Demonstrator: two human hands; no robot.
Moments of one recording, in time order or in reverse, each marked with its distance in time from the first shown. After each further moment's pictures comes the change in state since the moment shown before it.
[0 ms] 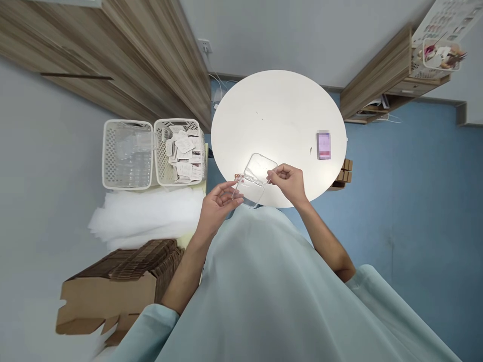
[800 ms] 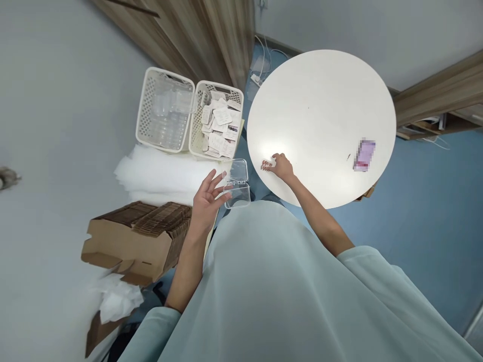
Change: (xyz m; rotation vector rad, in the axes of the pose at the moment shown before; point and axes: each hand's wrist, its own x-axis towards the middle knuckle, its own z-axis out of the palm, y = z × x) left_hand -0.041 -0.058 -0.099 -0.026 0.279 0.062; right_hand 0.119 0.171 0.098 -1.093 -0.438 0.143
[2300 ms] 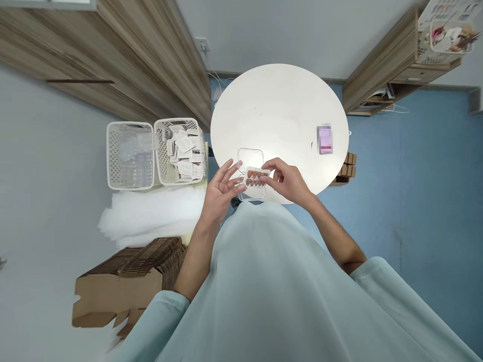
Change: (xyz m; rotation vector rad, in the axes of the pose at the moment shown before) left_hand 0.034 0.060 0.134 -0.054 -0.372 0.060; right_hand -0.211 0.001 -0.150 0.606 0.303 -0.339
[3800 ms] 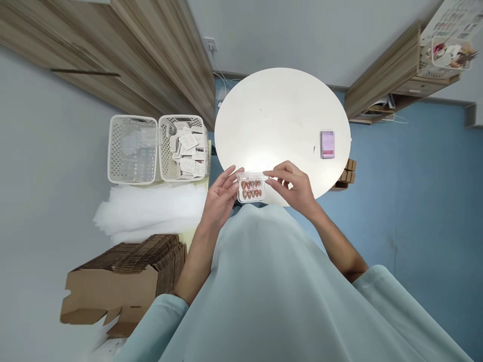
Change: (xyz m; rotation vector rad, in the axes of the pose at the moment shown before) left_hand -0.015 -0.012 -0.008 -0.223 0.064 -0.067; right_hand -0.012 -0.011 0.005 -0.041 0.148 -0.319
